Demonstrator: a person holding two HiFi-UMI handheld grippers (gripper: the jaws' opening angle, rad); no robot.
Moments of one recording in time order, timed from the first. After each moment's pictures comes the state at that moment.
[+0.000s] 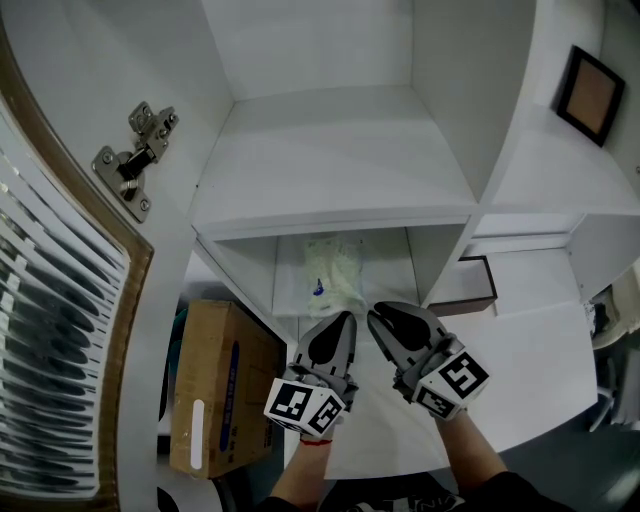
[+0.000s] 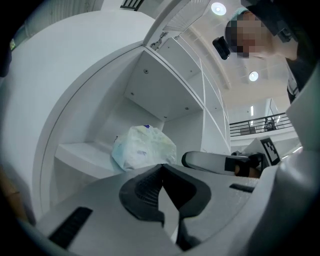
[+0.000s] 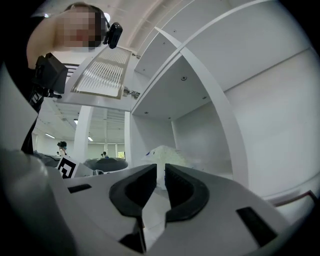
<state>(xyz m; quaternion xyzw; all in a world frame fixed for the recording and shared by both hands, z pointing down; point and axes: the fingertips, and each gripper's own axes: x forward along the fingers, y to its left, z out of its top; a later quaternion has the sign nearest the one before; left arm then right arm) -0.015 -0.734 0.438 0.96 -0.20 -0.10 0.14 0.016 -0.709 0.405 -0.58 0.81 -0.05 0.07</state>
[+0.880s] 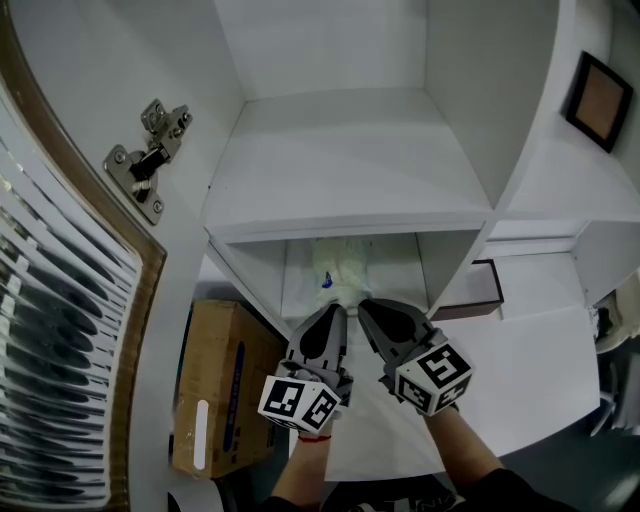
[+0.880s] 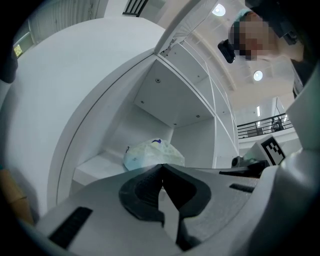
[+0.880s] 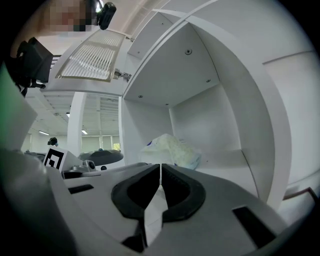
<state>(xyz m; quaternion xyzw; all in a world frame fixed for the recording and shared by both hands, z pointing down) -0.035 -0.764 0.425 0.95 -0.24 -0.11 0.14 0.002 -0.746 0.423 -0.60 0.79 -0.09 0.02</state>
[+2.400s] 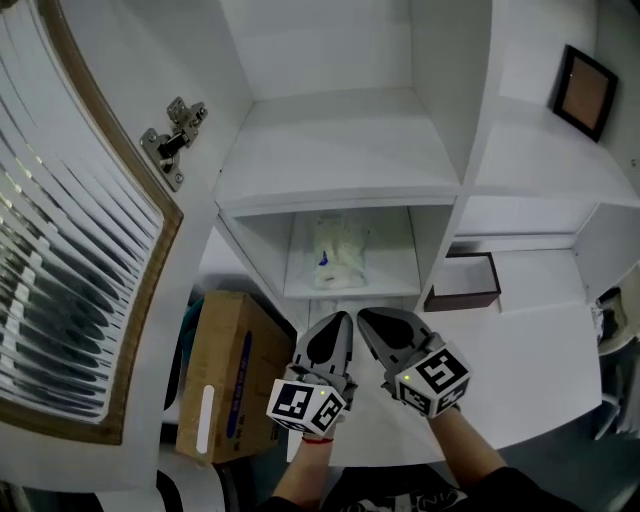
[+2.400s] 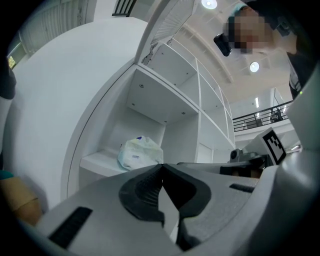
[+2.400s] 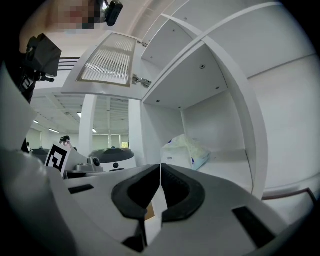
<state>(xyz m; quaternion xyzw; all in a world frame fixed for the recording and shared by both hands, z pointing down) -0.046 -0.710 0.429 0.96 -0.25 -0.09 0.12 -0.022 -0.695 0.421 -0.57 0.82 -0.08 0.01</state>
